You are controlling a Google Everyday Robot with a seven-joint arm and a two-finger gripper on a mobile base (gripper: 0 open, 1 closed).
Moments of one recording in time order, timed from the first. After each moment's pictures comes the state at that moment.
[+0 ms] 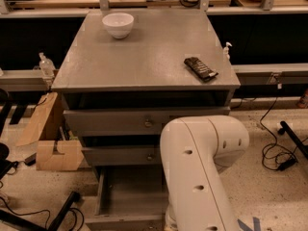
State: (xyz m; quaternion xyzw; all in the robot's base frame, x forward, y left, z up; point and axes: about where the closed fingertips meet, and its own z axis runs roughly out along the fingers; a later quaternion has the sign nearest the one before) arm 0.394 -0.071 0.195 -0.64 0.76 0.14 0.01
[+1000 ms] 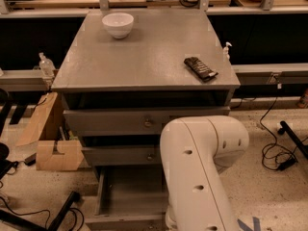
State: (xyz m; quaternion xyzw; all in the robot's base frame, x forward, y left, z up) arm 0.394 -0.071 0.195 -0.64 0.76 0.14 0.01
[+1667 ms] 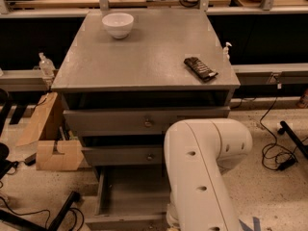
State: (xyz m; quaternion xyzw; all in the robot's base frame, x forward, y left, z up) arm 0.404 -0.075 0.187 -0.66 0.74 0.14 0.02
